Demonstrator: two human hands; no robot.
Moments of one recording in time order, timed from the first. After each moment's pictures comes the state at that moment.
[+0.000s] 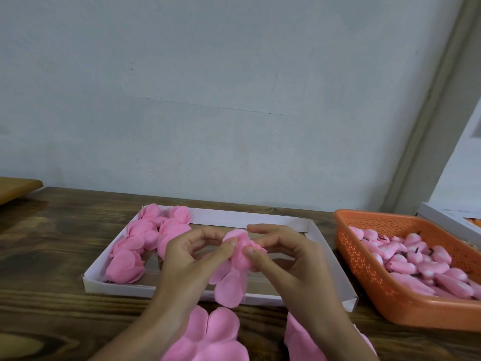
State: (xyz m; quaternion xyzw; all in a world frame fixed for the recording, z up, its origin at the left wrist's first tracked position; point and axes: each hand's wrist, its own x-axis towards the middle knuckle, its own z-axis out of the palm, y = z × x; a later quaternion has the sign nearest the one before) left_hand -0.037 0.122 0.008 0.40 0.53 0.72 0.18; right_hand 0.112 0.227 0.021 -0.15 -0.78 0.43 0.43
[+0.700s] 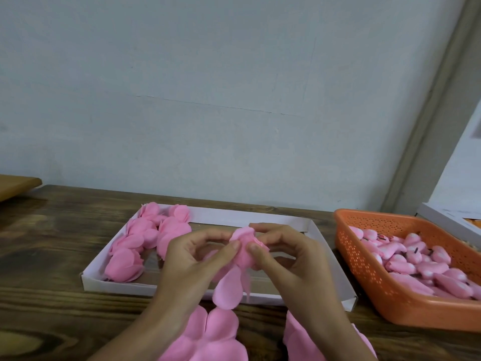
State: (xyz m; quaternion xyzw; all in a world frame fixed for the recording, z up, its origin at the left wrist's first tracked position) left_hand -0.034 0.120 0.010 0.43 0.50 0.72 0.21; right_hand 0.111 0.224 0.021 -0.15 -0.77 0.43 0.45
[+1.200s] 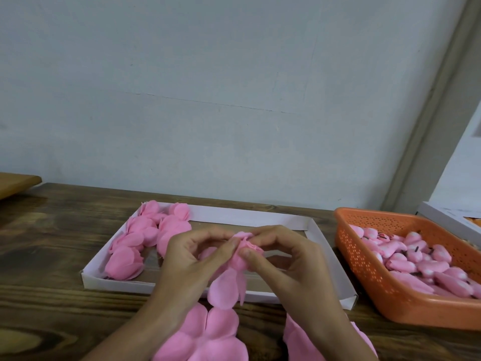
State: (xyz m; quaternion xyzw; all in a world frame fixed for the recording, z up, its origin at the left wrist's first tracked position) left_hand -0.038 0.121 0.008 0.45 0.48 0.72 0.20; right_hand 0.110 0.221 0.023 -0.12 -0.79 0.41 0.44
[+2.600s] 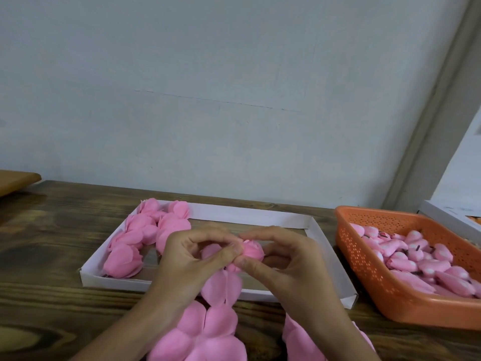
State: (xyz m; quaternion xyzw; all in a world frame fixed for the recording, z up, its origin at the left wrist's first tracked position) left_hand -0.041 0.119 0.014 0.47 0.48 0.72 0.18; right_hand 0.111 0.221 0.026 -0.13 -0.79 0.44 0.40
